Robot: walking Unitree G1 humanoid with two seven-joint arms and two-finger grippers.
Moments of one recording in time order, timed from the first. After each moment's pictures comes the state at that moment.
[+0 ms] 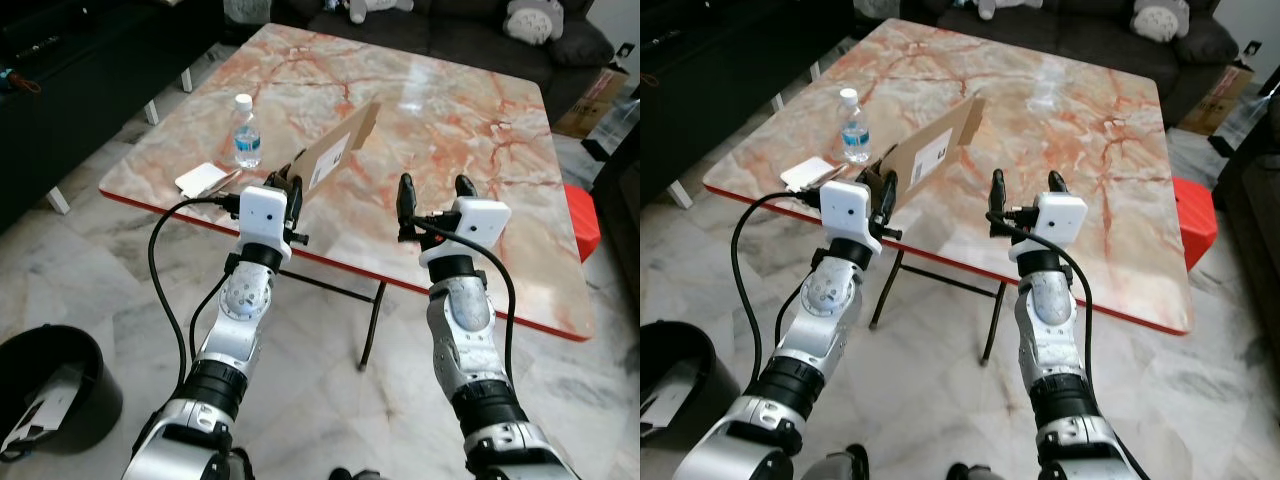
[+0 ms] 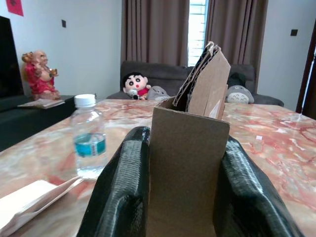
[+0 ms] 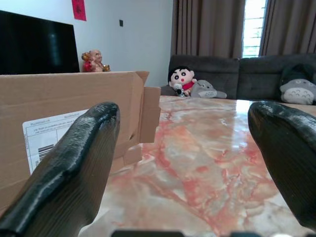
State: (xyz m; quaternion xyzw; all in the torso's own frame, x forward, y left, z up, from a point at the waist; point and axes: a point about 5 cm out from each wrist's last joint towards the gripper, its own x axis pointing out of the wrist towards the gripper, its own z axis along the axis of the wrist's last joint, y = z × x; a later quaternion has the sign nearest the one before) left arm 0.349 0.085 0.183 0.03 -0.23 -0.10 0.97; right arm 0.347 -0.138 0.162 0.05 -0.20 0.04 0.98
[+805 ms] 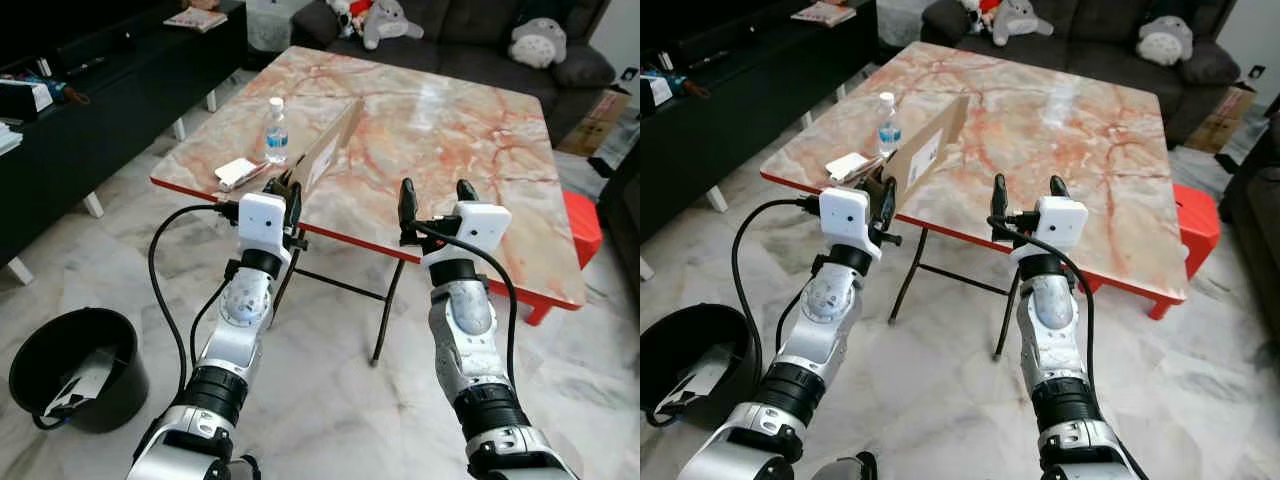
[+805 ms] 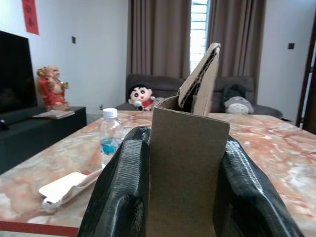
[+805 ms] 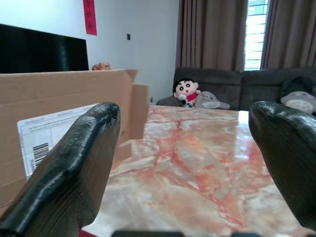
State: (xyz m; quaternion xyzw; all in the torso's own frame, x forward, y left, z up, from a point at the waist) left arm 0.346 0.085 0.178 0.02 -0.23 -0.10 0.97; right arm 0.345 -0.140 0.159 0.05 -0.19 0.03 0.98
